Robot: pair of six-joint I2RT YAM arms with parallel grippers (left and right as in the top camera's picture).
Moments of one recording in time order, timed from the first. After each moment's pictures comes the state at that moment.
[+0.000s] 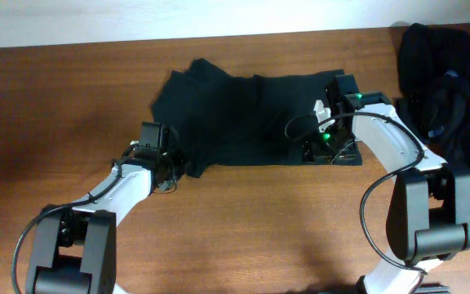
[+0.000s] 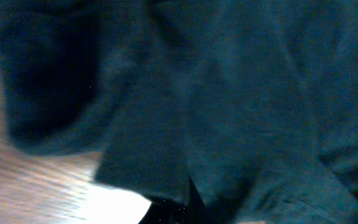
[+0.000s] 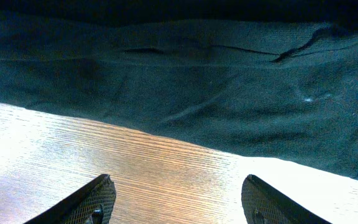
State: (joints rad) left arm -0.21 1.73 0.87 -0.25 0.17 -0.93; right arm 0.08 1.87 1.32 -0.98 -0.18 0.01
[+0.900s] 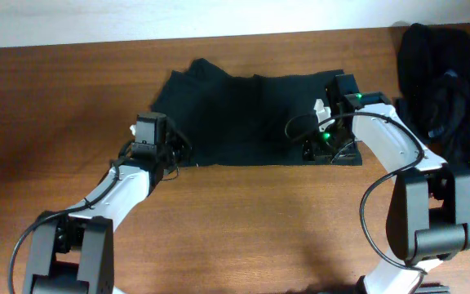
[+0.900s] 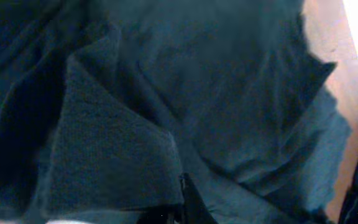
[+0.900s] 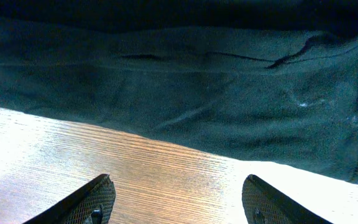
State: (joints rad) left arm -0.20 1.70 0.87 -0.03 0.20 -0.93; right arm 0.08 1.87 1.32 -0.97 -0.17 0.01
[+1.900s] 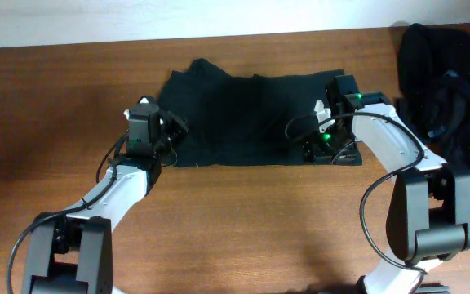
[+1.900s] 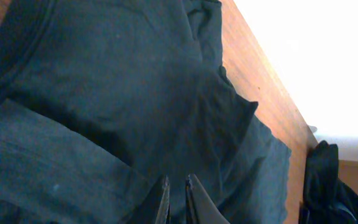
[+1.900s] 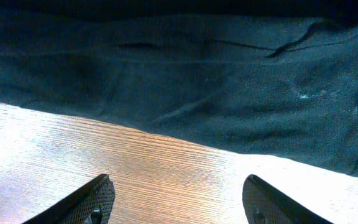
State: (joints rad) left arm -0.19 1.70 0.88 0.18 0.20 -0.93; right arm 0.08 1.87 1.32 -0.99 -0.16 0.01
